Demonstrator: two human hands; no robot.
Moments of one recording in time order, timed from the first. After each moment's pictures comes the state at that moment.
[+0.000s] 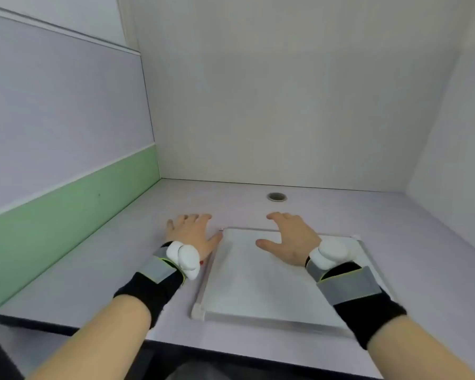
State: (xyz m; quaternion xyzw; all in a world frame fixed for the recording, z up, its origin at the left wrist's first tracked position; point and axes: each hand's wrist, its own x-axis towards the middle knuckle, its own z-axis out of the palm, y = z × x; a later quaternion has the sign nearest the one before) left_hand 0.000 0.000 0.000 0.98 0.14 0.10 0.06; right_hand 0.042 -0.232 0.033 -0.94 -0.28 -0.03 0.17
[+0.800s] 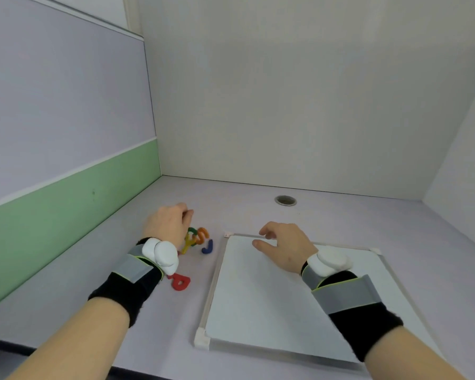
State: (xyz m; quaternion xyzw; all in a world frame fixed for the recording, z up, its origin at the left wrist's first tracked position) left_hand 0.021 0.059 0.010 0.94 0.18 0.27 0.08; right_hand 0.077 -0.192 0.013 -0.93 -0.28 -0.01 0.24
